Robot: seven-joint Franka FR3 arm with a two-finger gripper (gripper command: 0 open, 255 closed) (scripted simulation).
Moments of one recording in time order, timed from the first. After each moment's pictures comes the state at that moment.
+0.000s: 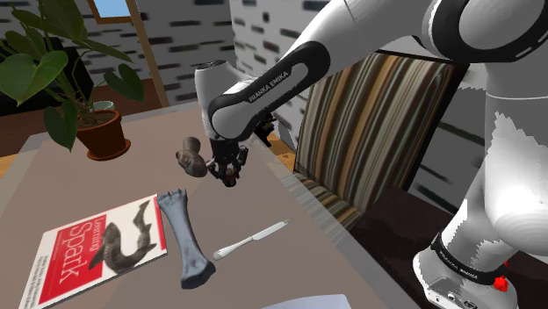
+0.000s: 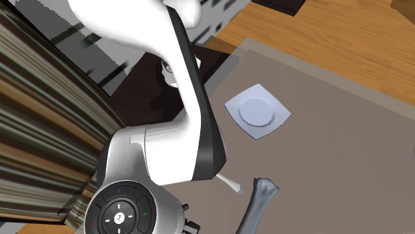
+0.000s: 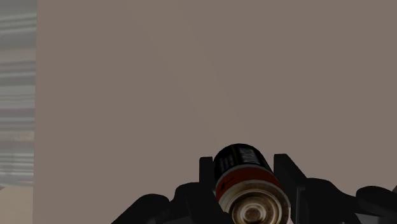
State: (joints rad) arm 0.23 0.40 0.25 -1.84 -0.12 2.23 0.56
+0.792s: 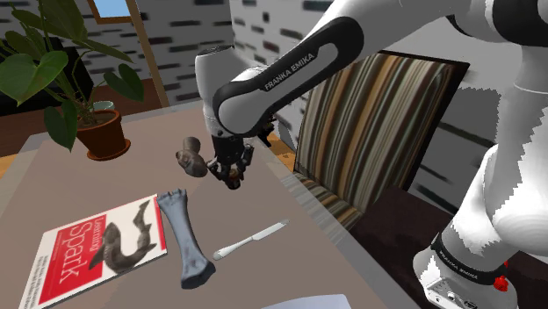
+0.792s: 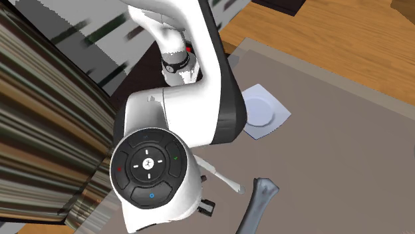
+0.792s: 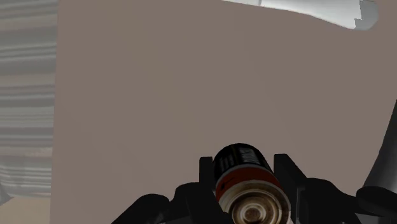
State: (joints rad) arm 0.25 0.24 0.29 -1.97 -0.08 2.20 0.59
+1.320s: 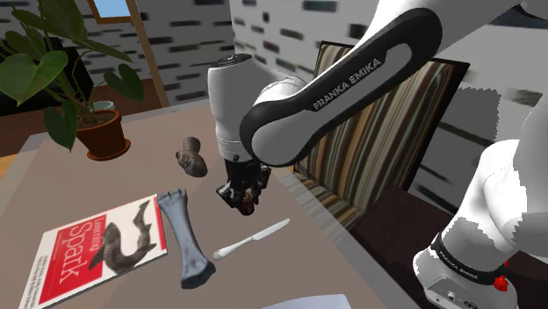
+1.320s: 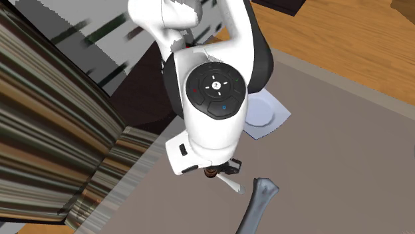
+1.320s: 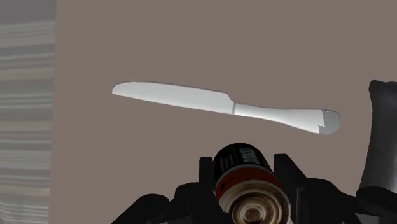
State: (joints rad) arm 0.31 0.03 0.36 -2.23 -0.01 2.26 0.69
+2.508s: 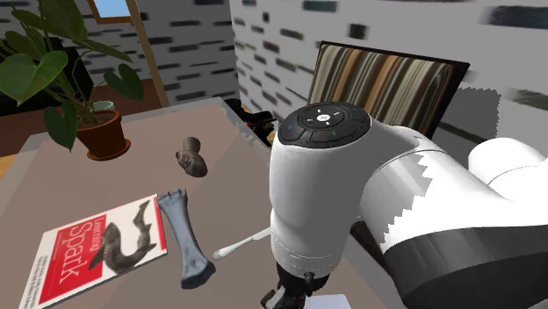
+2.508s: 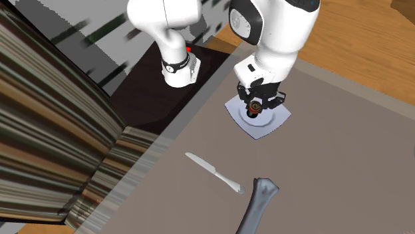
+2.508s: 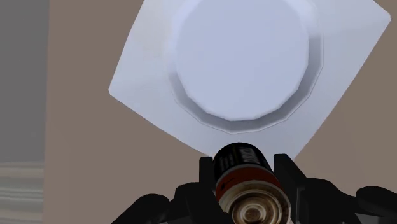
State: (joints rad) arm 0.54 -0.30 0.58 -2.53 0.22 2.27 0.98
